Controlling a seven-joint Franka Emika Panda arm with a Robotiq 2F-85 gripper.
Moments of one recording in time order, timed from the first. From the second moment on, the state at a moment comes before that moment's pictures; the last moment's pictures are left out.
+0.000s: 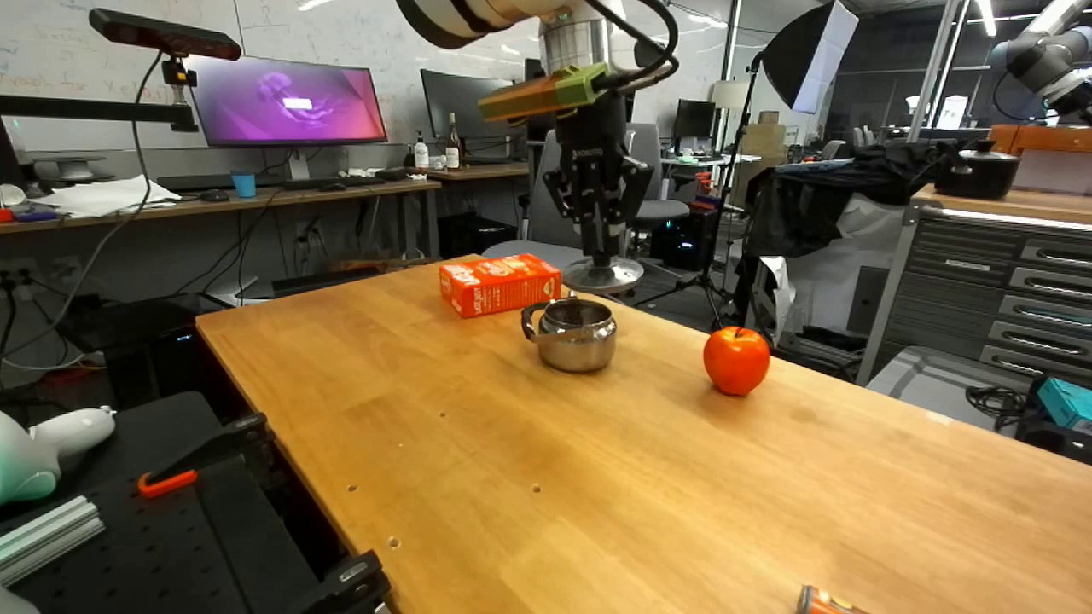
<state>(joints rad) 0.04 0.11 -0.03 -2.23 -0.23 2.42 0.12</state>
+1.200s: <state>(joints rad) 0.08 0.33 0.03 -2.01 -0.22 2.37 0.11</state>
